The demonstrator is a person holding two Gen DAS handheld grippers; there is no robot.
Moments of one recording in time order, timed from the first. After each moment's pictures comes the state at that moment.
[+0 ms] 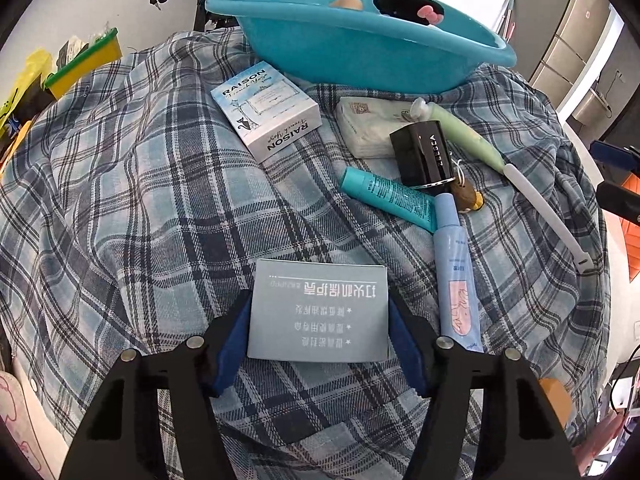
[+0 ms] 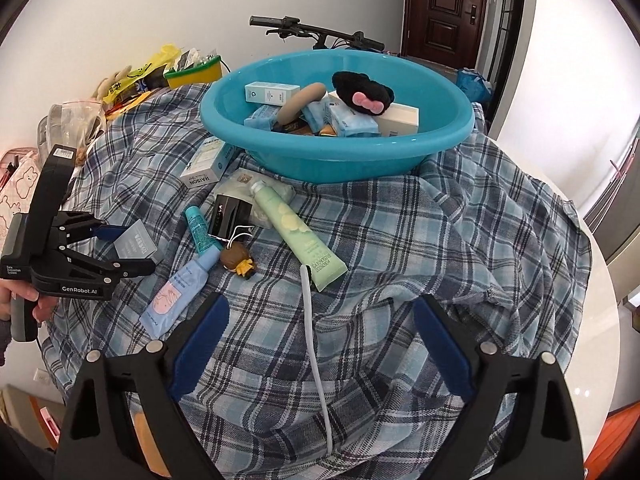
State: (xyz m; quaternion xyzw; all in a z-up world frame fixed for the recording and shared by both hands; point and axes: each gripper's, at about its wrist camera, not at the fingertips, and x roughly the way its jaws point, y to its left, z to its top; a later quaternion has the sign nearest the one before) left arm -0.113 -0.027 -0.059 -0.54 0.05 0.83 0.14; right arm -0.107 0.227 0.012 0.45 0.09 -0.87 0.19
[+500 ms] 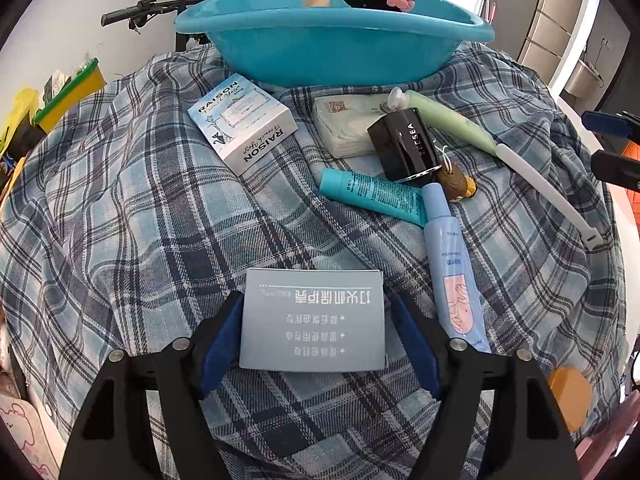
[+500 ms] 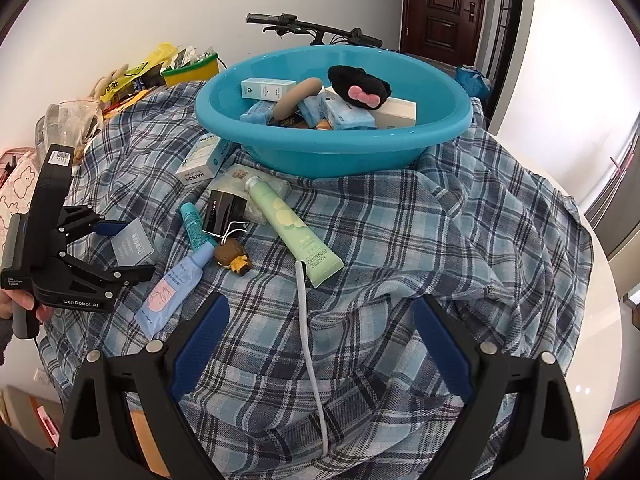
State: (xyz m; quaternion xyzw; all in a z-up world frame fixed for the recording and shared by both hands) left arm -0.111 -0.010 -0.062 -0.53 0.09 0.83 0.15; right arm -0.109 0.232 0.006 0.45 0.08 -0.87 0.19
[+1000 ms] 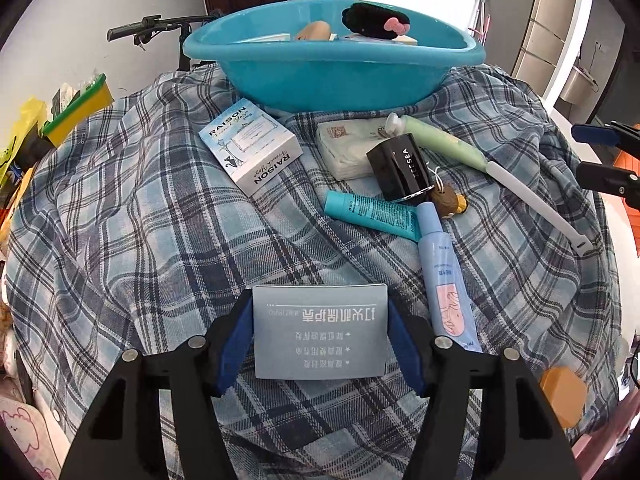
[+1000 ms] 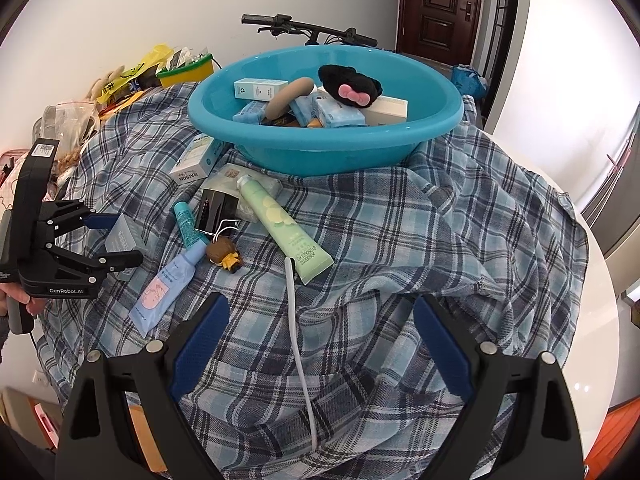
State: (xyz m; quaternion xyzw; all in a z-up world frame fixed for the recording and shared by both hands) left arm -0.104 -0.018 -0.046 -0.50 0.10 0.85 0.15; right arm -0.109 0.238 0.007 0.45 0.08 -0.87 0.19
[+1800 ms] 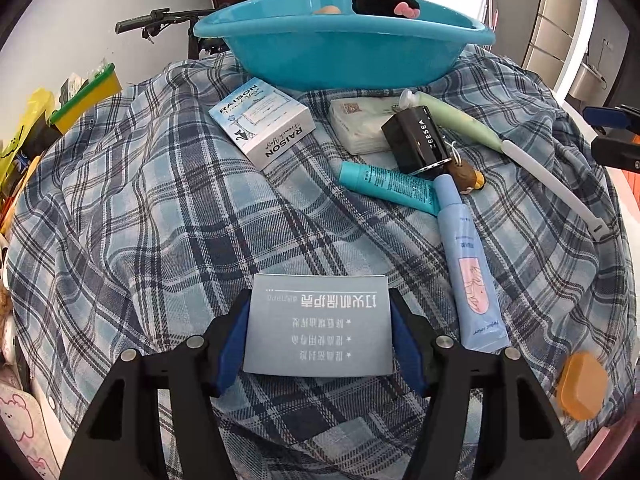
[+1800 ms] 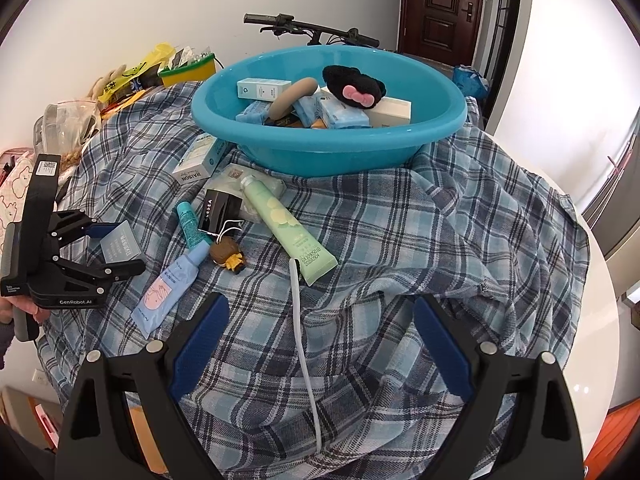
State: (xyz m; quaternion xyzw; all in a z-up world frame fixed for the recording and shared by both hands) left arm -0.095 -0.025 -0.064 -0.50 0.10 0.85 0.14; right arm -0.109 0.236 0.005 0.45 0.08 -0.87 0.19
